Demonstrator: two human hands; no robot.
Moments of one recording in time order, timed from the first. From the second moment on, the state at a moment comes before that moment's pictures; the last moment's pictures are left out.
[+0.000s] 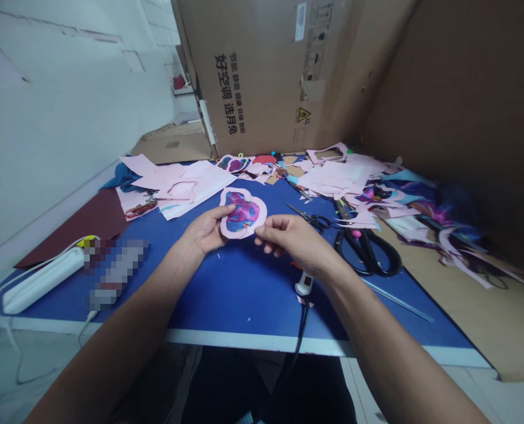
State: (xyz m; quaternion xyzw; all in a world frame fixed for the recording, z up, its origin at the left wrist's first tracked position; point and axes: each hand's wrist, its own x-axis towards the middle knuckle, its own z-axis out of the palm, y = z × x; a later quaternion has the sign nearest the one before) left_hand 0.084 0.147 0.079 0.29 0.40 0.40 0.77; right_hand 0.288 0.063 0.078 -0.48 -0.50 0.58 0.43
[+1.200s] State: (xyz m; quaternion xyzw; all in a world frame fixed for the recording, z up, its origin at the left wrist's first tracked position) left_hand 0.086 0.155 0.057 0.41 0.56 0.42 0.58; right_hand 0.292 -0.016 0.075 -0.81 -0.57 0.11 0.06
